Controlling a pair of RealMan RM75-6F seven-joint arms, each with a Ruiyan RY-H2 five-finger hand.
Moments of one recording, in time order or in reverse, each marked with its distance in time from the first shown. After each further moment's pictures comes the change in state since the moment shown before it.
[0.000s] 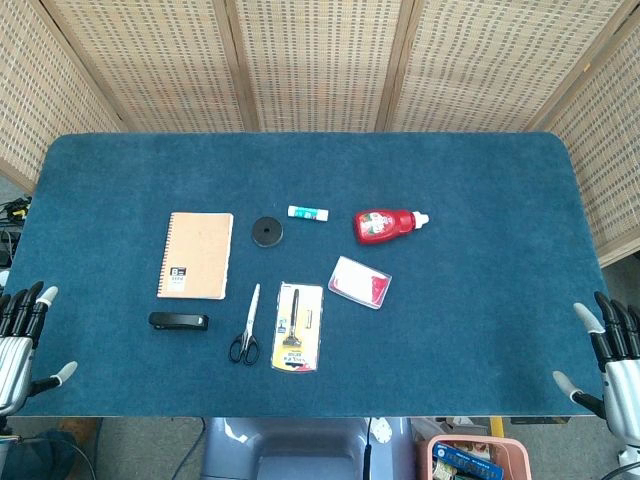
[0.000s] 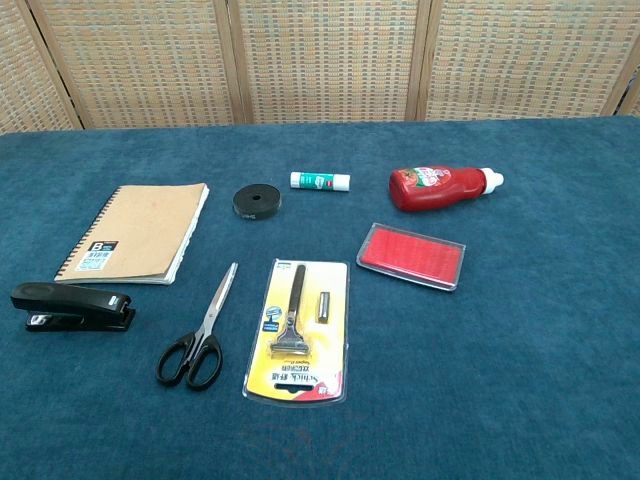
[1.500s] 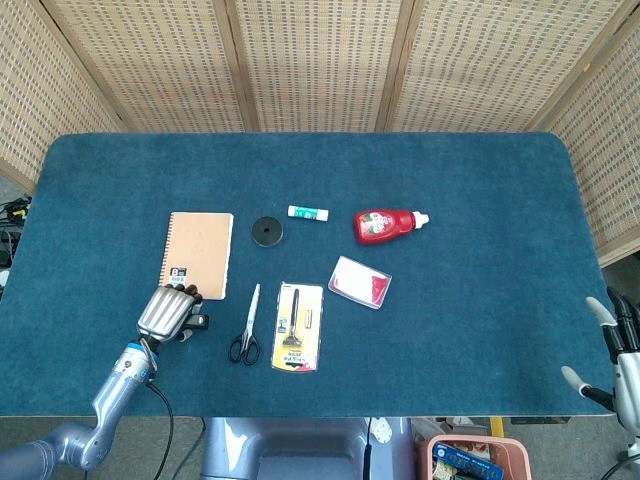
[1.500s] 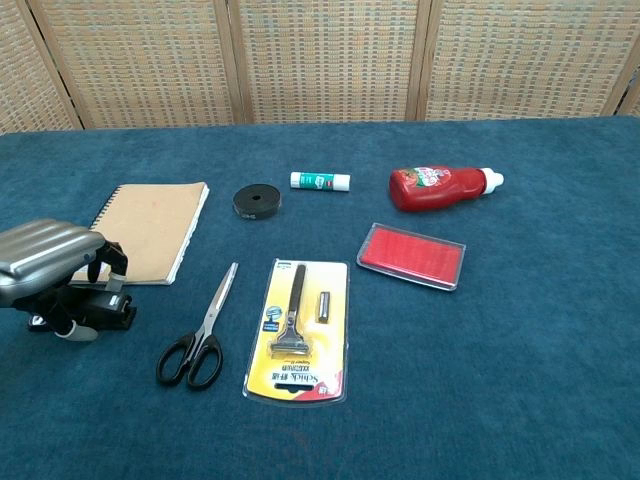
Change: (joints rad) left arm -0.446 -0.550 -0.086 0.593 -0.113 -0.531 0.118; right arm 0.013 0.022 0.018 0.005 0.072 -0.041 0.066
